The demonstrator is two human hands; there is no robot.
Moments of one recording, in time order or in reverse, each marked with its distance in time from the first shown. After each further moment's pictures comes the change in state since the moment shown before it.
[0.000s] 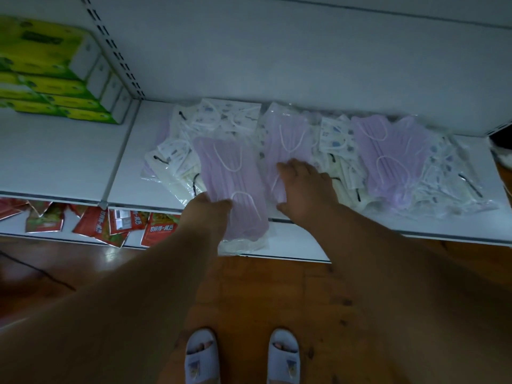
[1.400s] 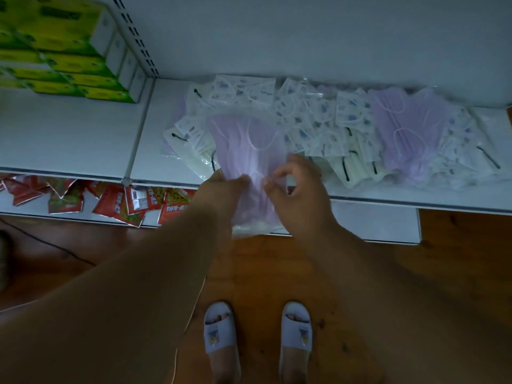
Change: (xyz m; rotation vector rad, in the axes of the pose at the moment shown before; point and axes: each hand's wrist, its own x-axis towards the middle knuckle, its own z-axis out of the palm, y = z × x) left_hand -0.013 -0.013 -0.023 -0.357 -0.189 -0.041; right_hand -0.072 -0.077 0.006 0.988 0.377 0.108
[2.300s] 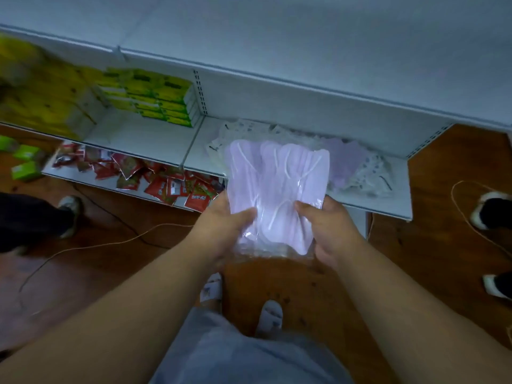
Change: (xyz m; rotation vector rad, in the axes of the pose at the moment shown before) left_hand -0.368 0.005 -0.006 -0.163 -0.218 0.221; right_hand -0.225 -0.137 -0.224 0.680 -0.157 0.398
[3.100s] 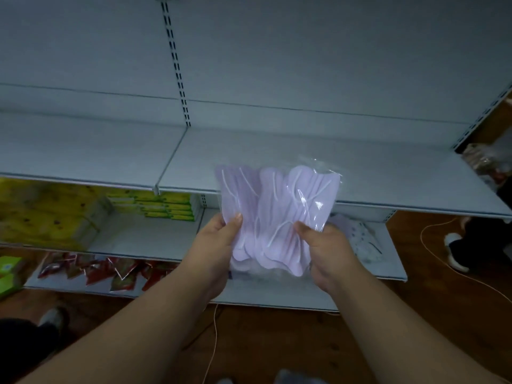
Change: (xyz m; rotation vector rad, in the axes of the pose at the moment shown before) left_hand 0.018 0.180 -0.048 -0.026 -0.050 0.150; right_hand 0.001 -0.129 0.109 0.120 0.173 -0.183
